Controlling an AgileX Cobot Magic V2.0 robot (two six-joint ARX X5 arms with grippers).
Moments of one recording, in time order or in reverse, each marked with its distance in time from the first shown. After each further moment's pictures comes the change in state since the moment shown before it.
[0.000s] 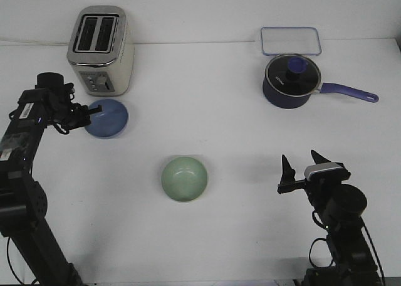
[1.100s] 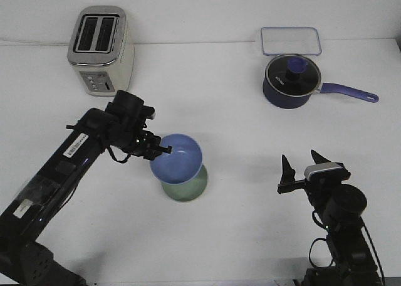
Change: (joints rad) left arm -0.572 -0.311 -0.180 -0.140 0.098 -0.023; right arm 0.000 0.000 0.000 0.000 0.000 0.000
